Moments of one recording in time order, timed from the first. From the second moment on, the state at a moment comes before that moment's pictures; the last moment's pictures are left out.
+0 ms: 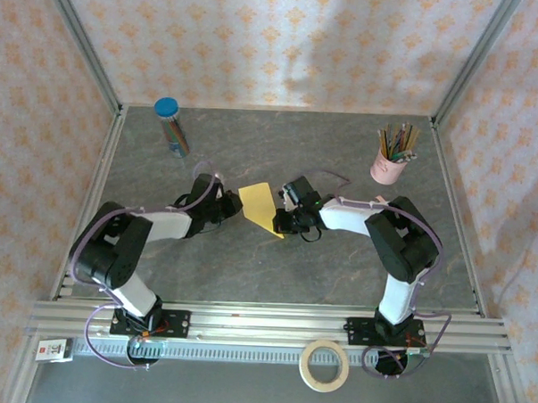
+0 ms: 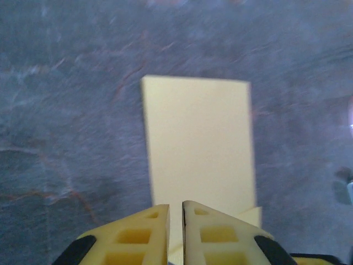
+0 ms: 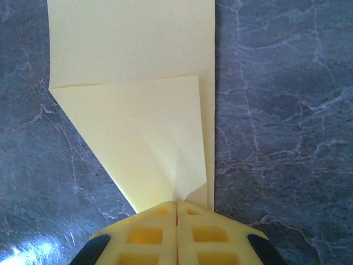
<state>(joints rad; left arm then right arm) -0.36 1.58 0.64 0.27 0.19 -0.85 0.66 1.82 0.99 -0.23 -0.31 0.53</state>
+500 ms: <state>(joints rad) -0.46 1.42 0.50 0.36 0.16 -0.99 0.63 1.73 0.97 -0.12 -0.41 0.63</state>
